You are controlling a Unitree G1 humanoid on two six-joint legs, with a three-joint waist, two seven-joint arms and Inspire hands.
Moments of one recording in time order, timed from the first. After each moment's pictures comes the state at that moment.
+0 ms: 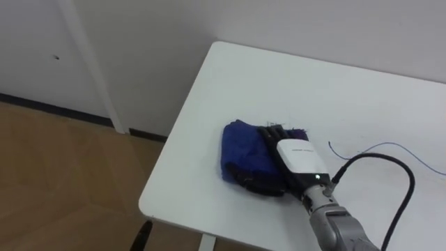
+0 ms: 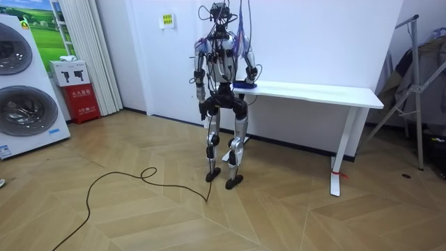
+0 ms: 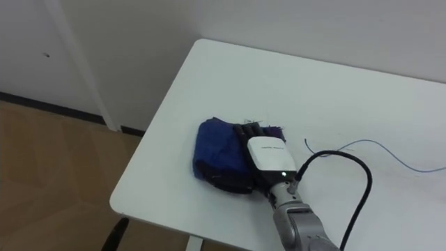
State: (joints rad) left arm 0.10 0.19 -0.04 0.99 0.07 0.07 -0.01; right arm 0.00 -0.30 0.40 0.33 -0.98 0.05 -0.18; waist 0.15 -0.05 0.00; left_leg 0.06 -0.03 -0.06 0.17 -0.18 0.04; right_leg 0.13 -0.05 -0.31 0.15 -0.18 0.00
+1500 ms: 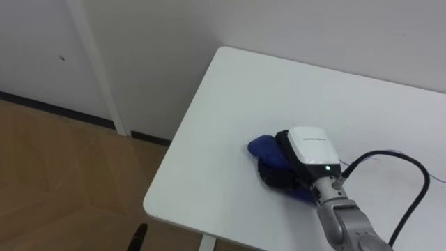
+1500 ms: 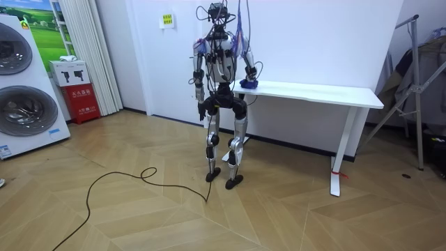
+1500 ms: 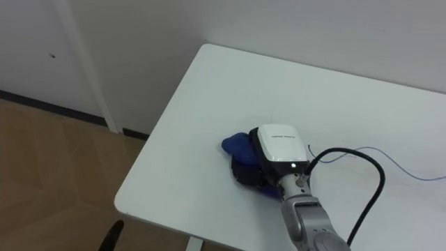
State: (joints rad) left arm 0.11 0.19 -0.02 0.99 0.07 0.08 0.01; right arm -0.01 -0.30 0.32 0.34 -1.00 0.02 -0.27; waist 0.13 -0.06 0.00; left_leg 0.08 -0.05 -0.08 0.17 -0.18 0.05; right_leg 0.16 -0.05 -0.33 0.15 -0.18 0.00
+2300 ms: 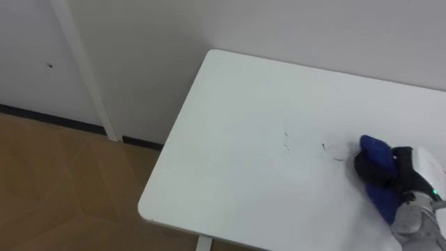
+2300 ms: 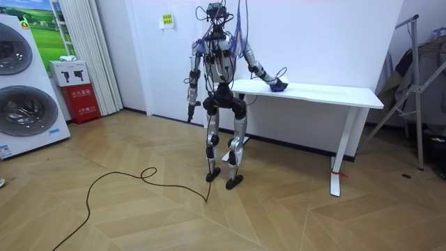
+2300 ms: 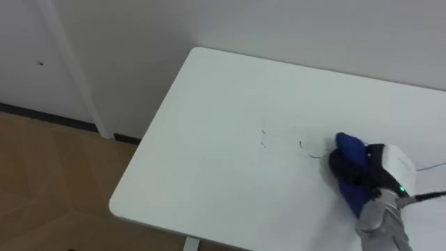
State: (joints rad) left arm 0.25 0.25 0.20 1.00 0.05 0.08 0.09; right arm -0.13 -0.43 -0.20 0.95 -0.51 -0.05 -0.40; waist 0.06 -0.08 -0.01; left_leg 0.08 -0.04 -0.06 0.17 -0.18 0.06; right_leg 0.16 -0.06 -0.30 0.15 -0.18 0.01
